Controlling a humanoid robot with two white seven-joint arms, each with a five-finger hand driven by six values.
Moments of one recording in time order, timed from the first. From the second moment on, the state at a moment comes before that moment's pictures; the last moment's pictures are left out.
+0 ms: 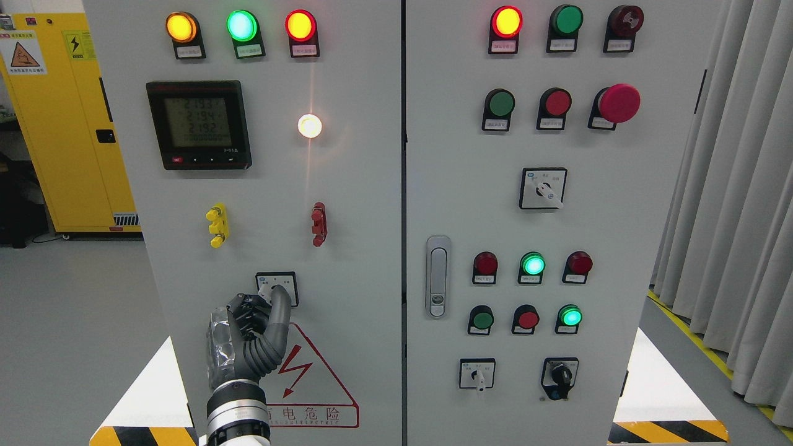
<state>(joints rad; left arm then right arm) -0.43 -0.15 -0.11 -1.87 -0.27 0.59 0.37 0.12 0.12 0.05 -0.13 0.00 -0.09 -0.24</state>
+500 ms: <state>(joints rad) -0.43 -0.15 -0.11 -1.87 -0.27 0.58 0.38 0.12 0.12 0.05 -0.13 0.00 -0.09 -0.24</state>
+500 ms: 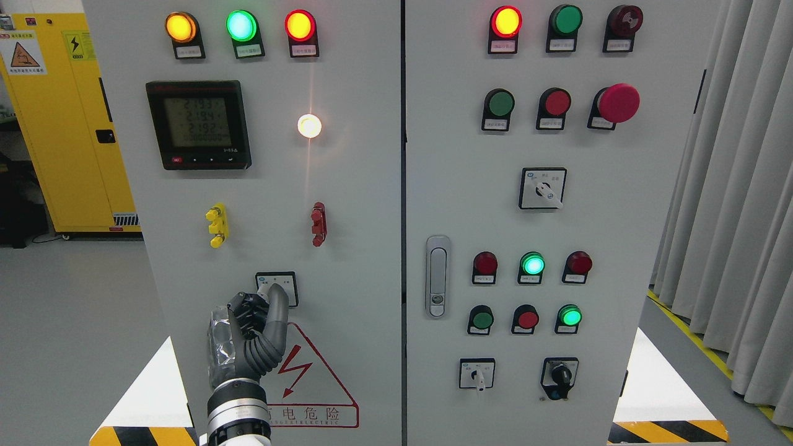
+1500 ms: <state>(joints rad) -0.42 -0.15 -0.11 -1.88 -0.27 0.57 0.38 0.12 0.12 0.05 -0.13 0.00 -0.09 -0.24</state>
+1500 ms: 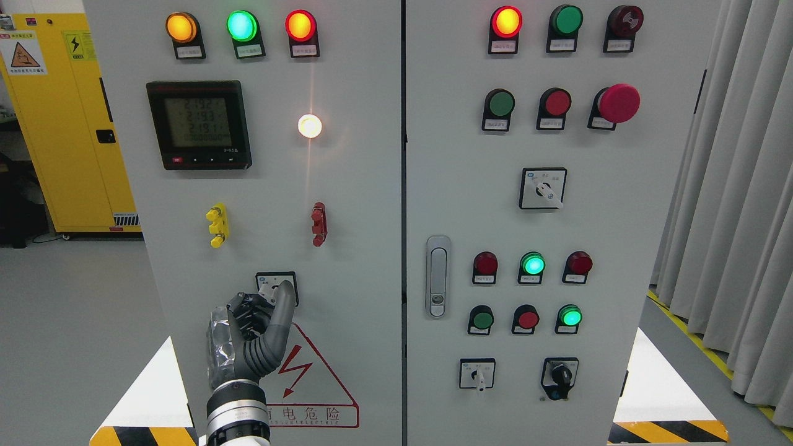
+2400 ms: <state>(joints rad) -0.26 -0.14 -0.11 -1.90 -0.25 0.30 0.45 0.12 0.12 0.05 -0.13 0.00 -0.09 -0.24</state>
